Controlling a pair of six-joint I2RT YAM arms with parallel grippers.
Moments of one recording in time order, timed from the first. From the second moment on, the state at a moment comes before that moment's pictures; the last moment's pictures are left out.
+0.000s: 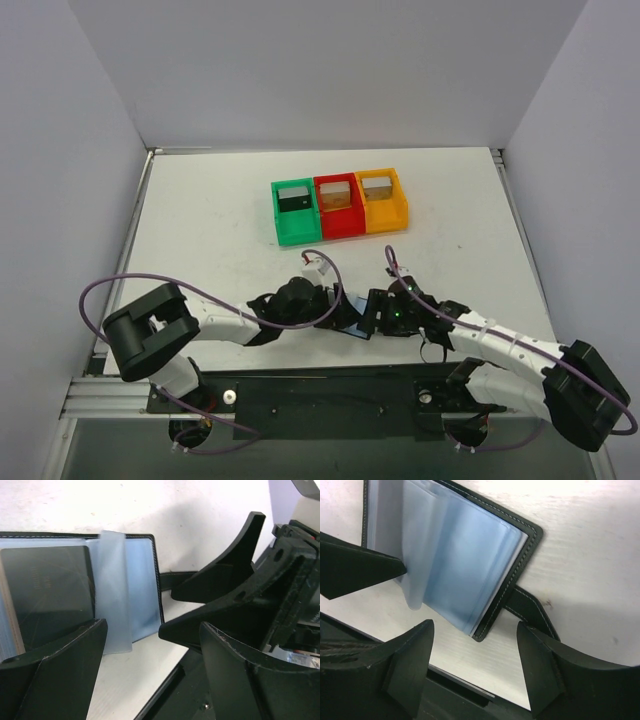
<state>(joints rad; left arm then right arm) -1.02 1.55 0.54 0.53 0.05 -0.93 0.73 1.07 0.36 -0.19 -0.06 0.76</state>
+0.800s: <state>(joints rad) -1.07 1.66 0.54 0.68 0.18 -0.91 0.56 0.86 0.39 -0.42 0.05 0.80</state>
